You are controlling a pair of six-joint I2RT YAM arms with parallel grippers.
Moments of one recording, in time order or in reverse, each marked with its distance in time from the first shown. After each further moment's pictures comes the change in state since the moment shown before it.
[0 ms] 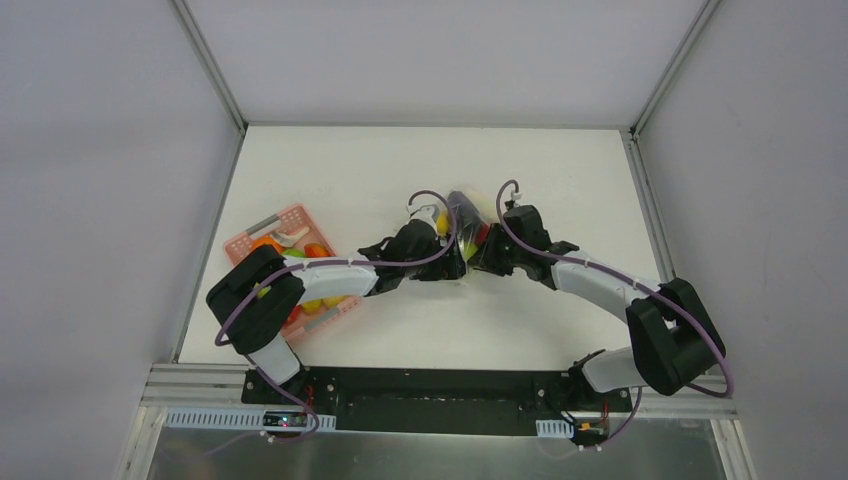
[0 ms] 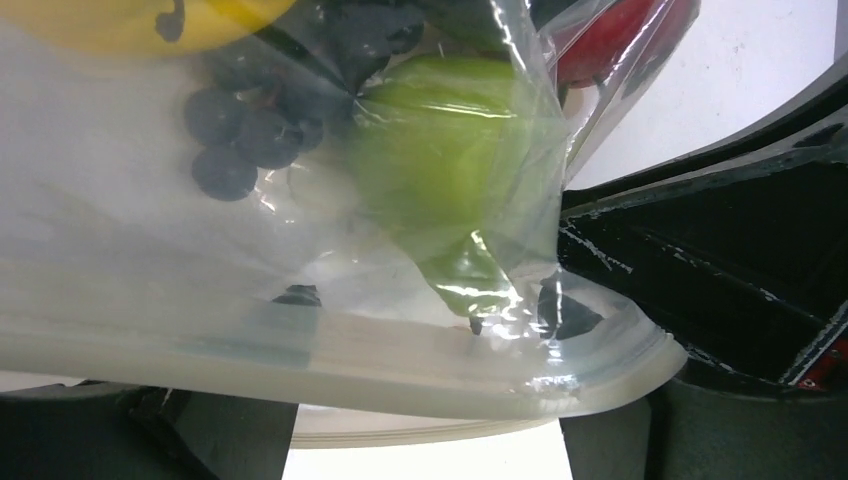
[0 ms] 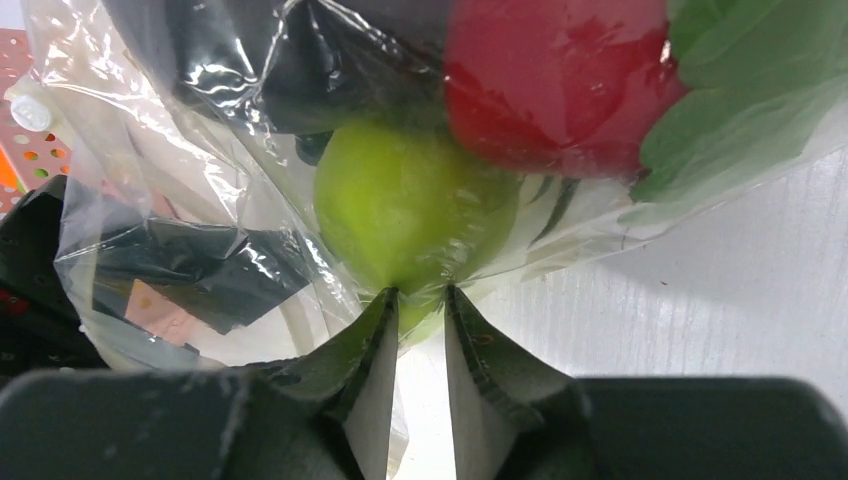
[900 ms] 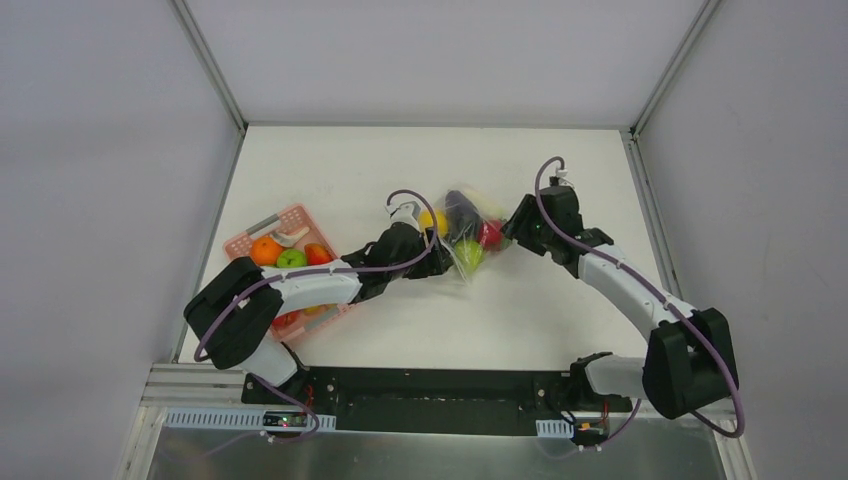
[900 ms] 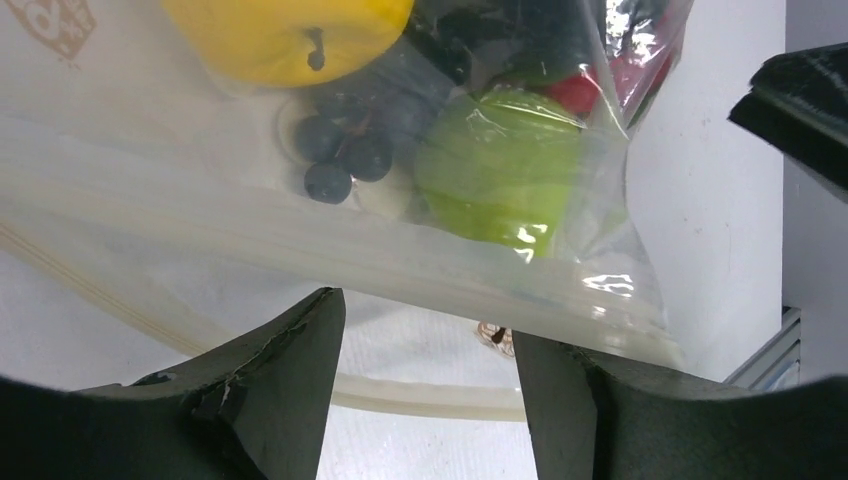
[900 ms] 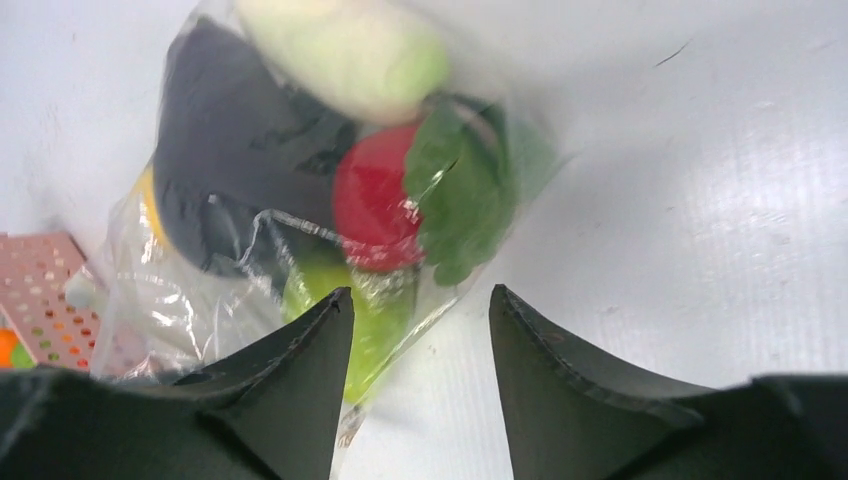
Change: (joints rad) left arm 0.029 -0.130 -0.112 0.054 -0.079 -0.041; right arm -0.150 -0.130 0.095 -0.162 0.213 -0.079
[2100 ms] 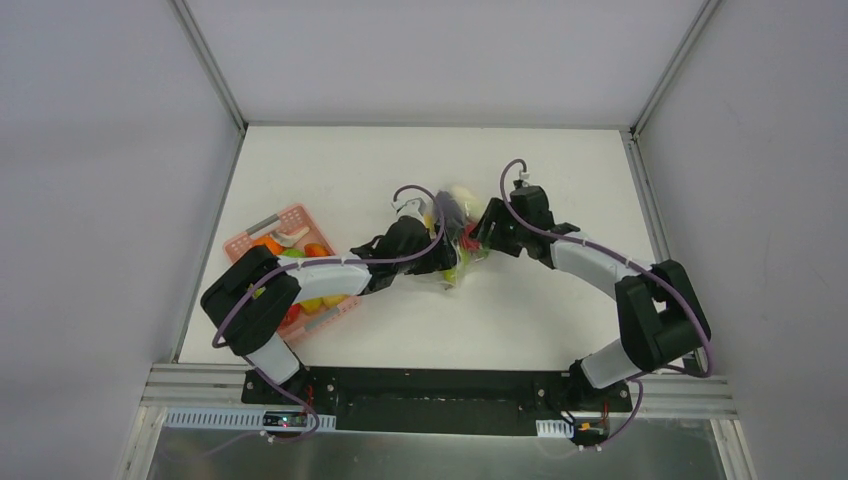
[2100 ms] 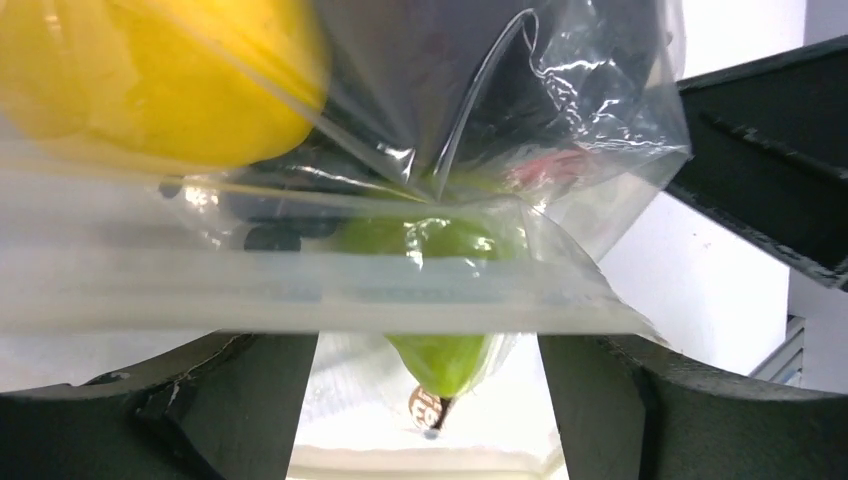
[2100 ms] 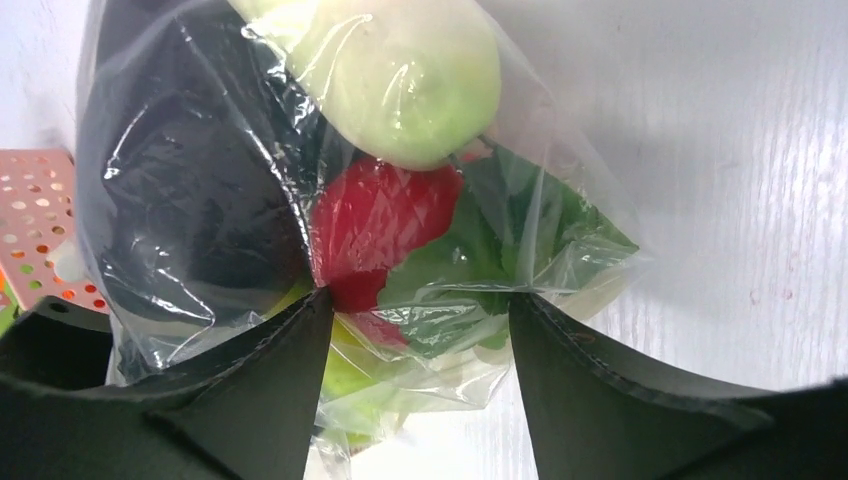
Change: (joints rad) left arm 0.020 0.135 0.090 0.002 0.029 -0.011; right arm 0.047 0.249 0.025 0.206 -0.155 -0.011
